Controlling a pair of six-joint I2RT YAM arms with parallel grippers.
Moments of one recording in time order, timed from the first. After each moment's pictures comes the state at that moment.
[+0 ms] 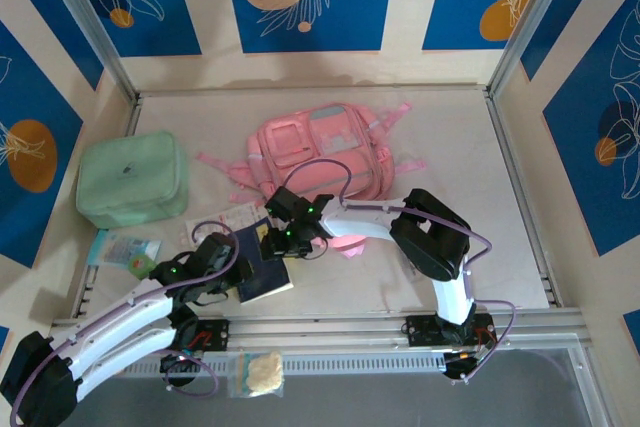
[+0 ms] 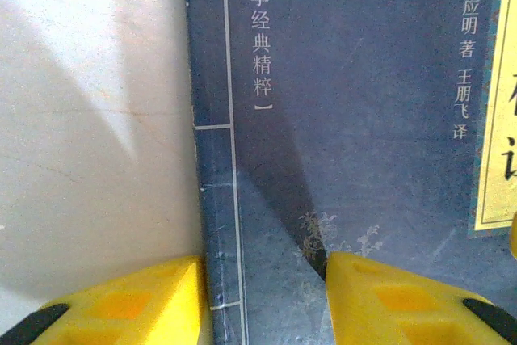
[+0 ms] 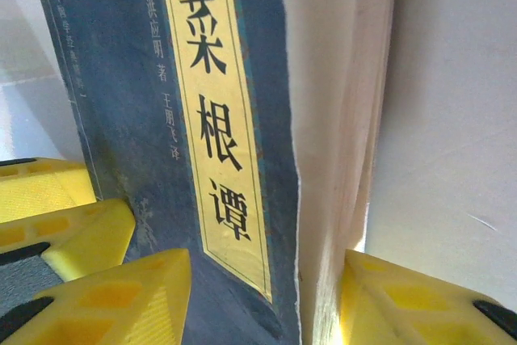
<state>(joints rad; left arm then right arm) -0.68 0.74 0.27 -0.60 -0.04 -1.02 1.03 1.94 1.26 -0.45 -0.34 0.83</state>
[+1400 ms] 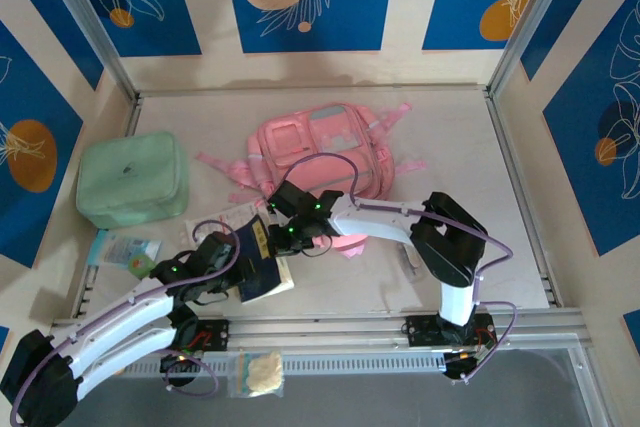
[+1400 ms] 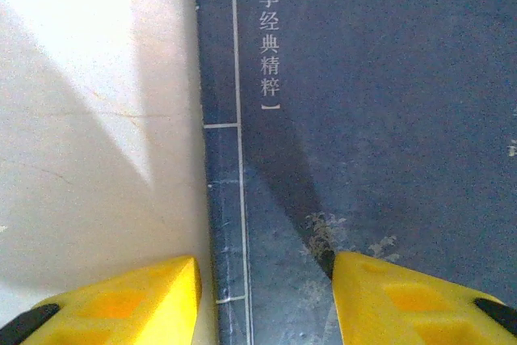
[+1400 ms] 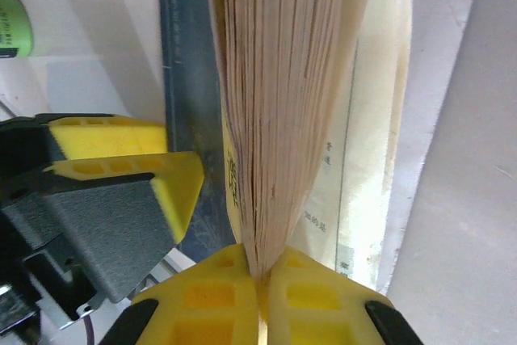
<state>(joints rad) -0.68 0.74 0.28 -0.60 -0.05 -1.01 1.03 1.83 1.25 -0.49 -0.36 0.78</state>
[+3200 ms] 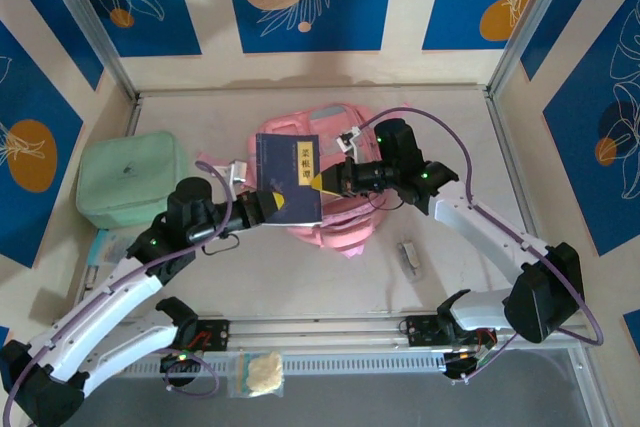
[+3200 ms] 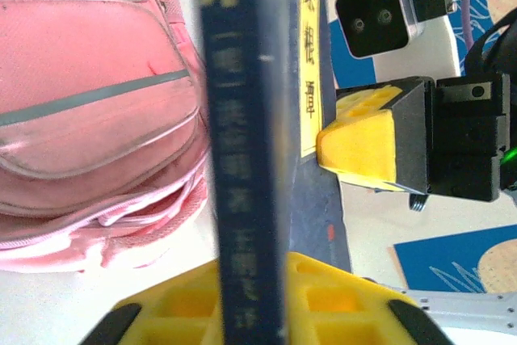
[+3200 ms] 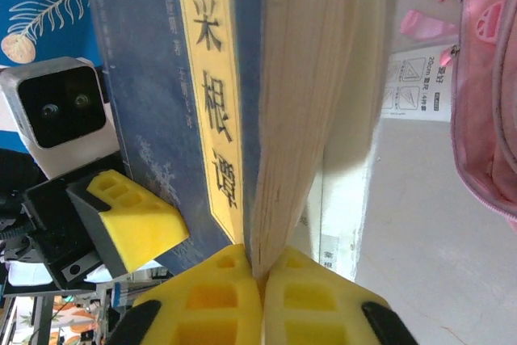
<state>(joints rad) -0.62 0.79 0.71 -0.21 0.35 -0.90 0.57 1.31 1.07 -0.33 -0.81 0.78</state>
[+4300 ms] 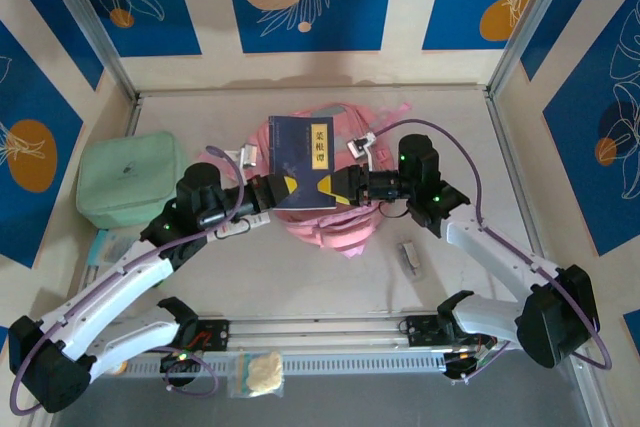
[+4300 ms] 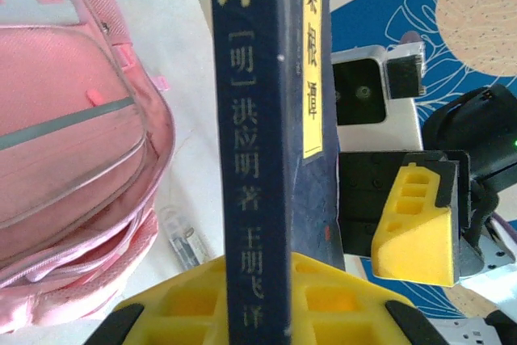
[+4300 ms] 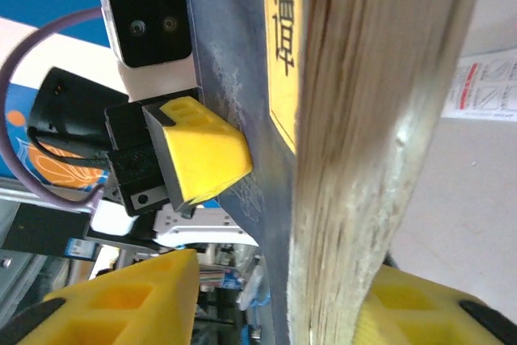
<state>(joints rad) -0.64 0.92 0.77 -0.08 0.39 -0.94 0.52 1.16 0.84 0.08 -0.98 1.02</state>
